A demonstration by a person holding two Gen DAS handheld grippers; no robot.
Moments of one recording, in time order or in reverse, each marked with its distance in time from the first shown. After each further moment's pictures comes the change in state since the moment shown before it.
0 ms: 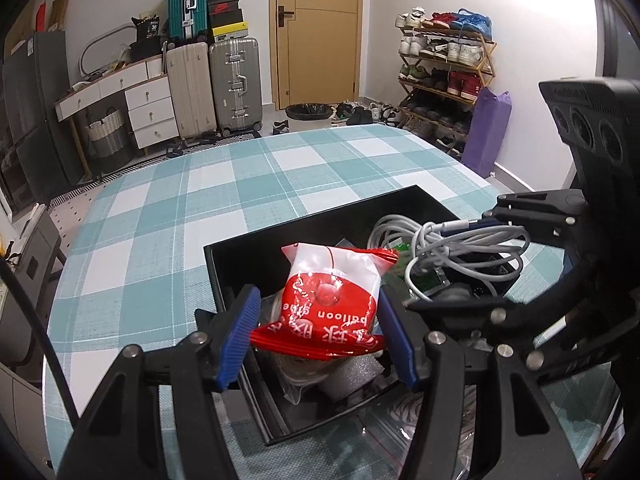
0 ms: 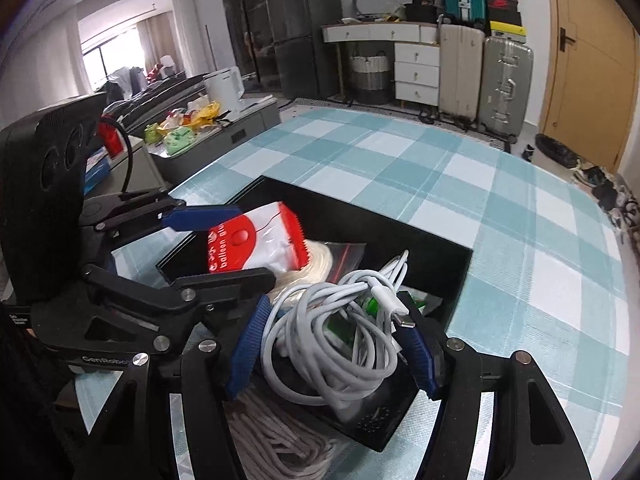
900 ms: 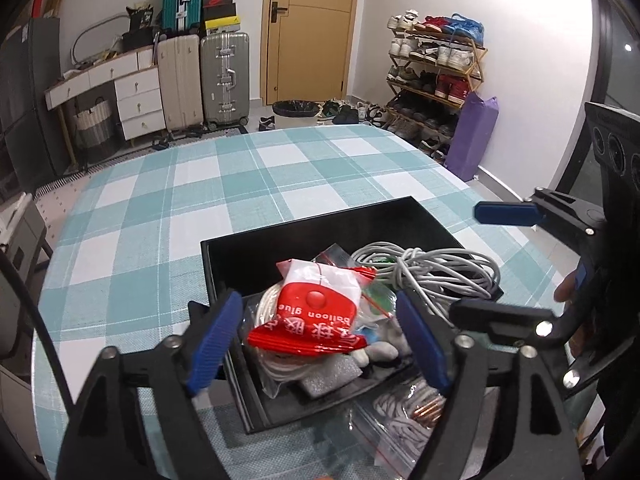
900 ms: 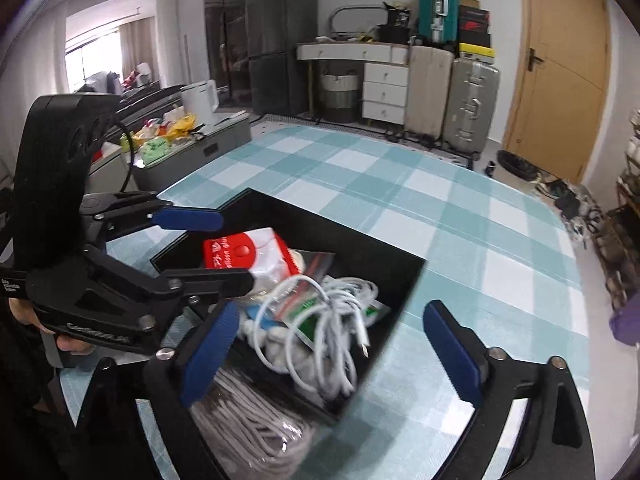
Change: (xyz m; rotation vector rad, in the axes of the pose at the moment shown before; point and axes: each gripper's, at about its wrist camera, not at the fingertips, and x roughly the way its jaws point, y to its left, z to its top) left arm -0.013 -0.006 -0.001 -0.016 0.008 -0.065; right arm -0.040 0.011 -0.020 0.014 -0.085 -0.168
